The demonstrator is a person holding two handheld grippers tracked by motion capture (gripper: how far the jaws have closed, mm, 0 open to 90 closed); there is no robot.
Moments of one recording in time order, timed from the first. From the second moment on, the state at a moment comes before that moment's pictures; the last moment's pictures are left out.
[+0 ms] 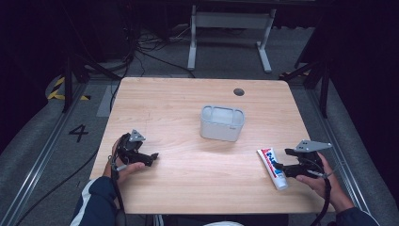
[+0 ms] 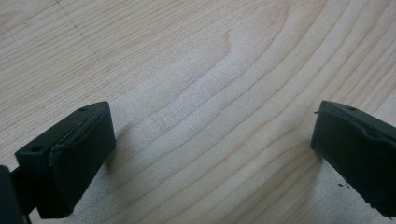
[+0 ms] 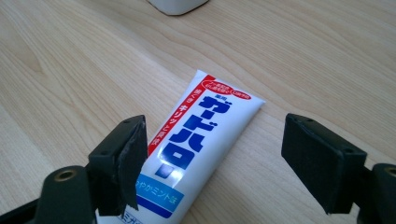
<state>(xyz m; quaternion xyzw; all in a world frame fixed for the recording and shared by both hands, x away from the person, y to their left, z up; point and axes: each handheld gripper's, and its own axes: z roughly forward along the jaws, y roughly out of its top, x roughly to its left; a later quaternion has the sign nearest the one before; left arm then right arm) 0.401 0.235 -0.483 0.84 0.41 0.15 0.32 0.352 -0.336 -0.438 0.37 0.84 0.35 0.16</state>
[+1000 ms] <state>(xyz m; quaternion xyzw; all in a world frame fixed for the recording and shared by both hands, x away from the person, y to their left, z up) 0.401 0.235 -0.483 0.84 0.41 0.15 0.32 0.368 -0.308 -0.456 0.38 0.87 0.29 0.15</state>
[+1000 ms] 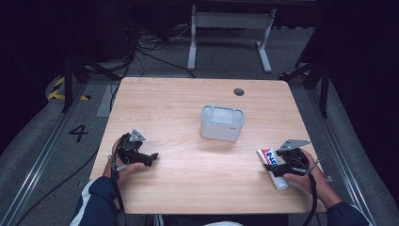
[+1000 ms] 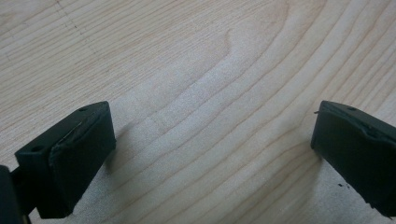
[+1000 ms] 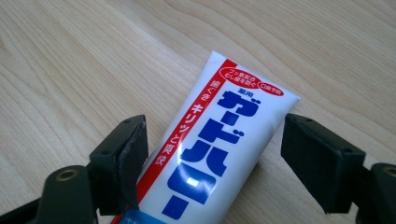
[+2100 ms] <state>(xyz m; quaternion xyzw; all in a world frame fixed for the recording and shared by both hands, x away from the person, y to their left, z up) 0.401 0.235 -0.483 0.84 0.41 0.15 0.32 0.394 -0.287 -0.458 0.41 0.88 0.21 0.09</state>
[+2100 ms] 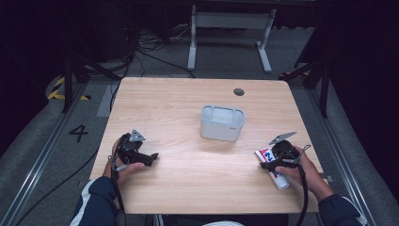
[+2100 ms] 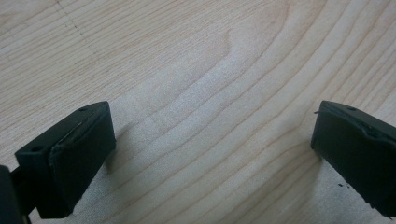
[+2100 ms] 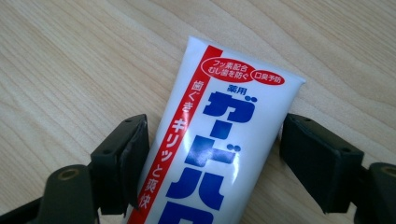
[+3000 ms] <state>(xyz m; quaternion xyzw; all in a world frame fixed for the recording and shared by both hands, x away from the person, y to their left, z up) 0.401 0.235 -0.483 0.84 0.41 0.15 0.32 0.407 -0.272 -0.450 0.40 0.90 0.14 0.06</state>
